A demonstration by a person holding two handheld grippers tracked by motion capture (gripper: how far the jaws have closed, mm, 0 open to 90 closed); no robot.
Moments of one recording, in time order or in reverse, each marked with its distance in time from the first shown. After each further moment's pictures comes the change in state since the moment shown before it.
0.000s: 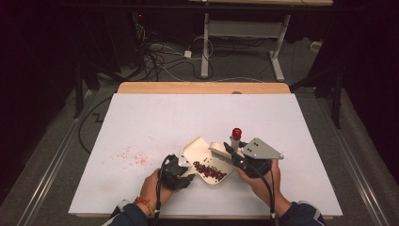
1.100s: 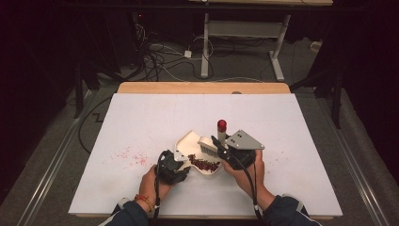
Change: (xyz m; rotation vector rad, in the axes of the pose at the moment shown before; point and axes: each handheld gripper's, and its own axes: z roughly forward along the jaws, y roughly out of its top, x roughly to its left) left arm 0.014 -0.001 0.001 -0.034 0.088 -0.072; right arm 0.015 0.017 0.033 0.017 -0.012 0.046
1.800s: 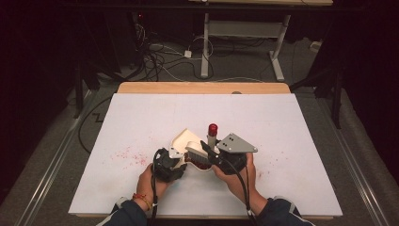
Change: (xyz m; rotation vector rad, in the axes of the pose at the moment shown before) left arm 0.011 -0.004 -0.002 -0.022 0.010 -0.050; right arm 0.021 0.007 0.001 -0.018 0.086 0.040
